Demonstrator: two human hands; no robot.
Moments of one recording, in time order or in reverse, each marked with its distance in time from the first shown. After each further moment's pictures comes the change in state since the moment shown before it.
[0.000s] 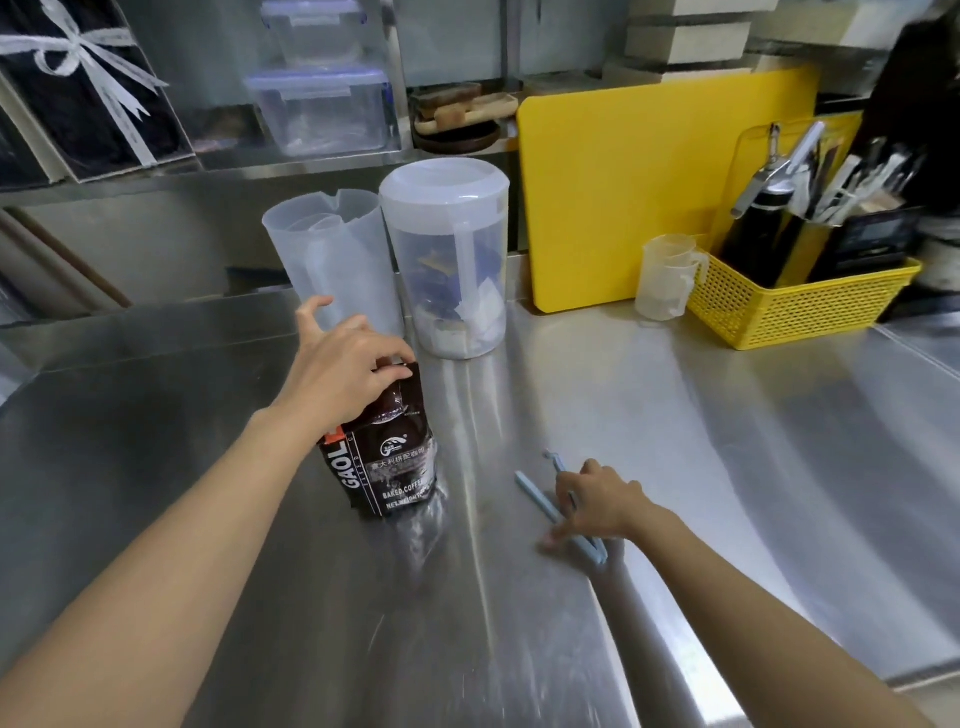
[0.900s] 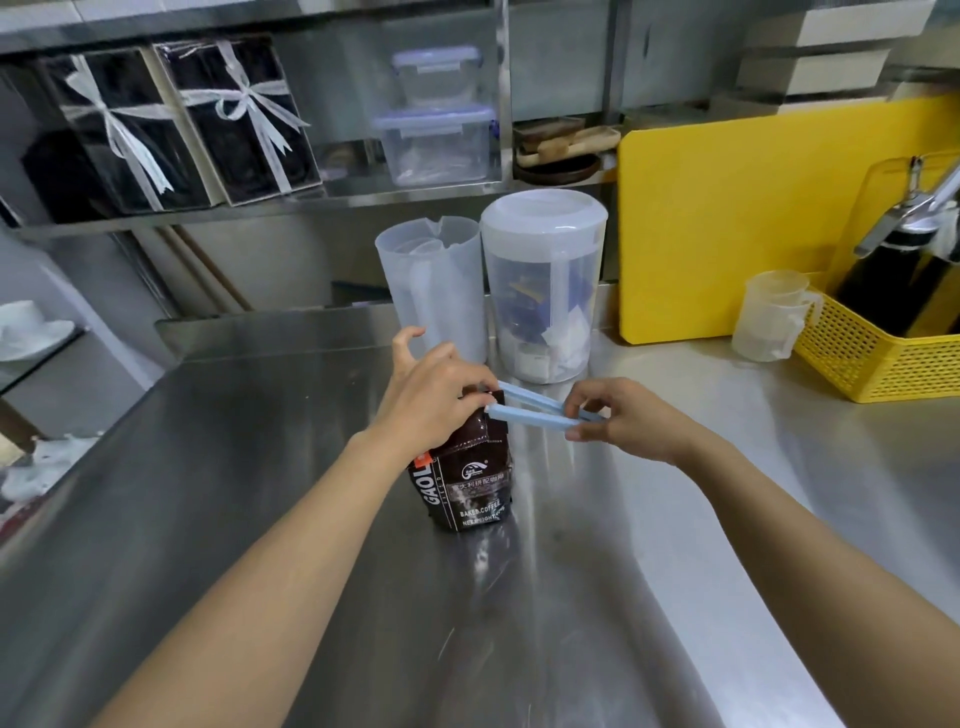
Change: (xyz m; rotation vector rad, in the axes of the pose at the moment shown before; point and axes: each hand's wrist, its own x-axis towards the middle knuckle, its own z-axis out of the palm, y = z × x) left_hand -0.013 -0.002 -0.007 -0.044 -0.015 -0.062; right_hand 0.011 -0.085 -0.110 0.402 0.211 -0.507
